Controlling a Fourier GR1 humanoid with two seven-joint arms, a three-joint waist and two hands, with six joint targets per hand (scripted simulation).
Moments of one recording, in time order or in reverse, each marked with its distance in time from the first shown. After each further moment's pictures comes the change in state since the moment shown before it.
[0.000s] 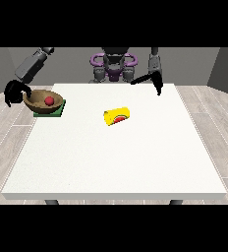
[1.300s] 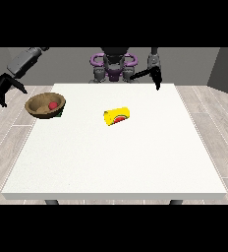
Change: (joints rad) left arm 0.081 -0.010 -0.024 -0.173 -0.002 -0.009 0.058; right arm -0.006 -0.116 0.075 0.018 0.119 -0.100 0.013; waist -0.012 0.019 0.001
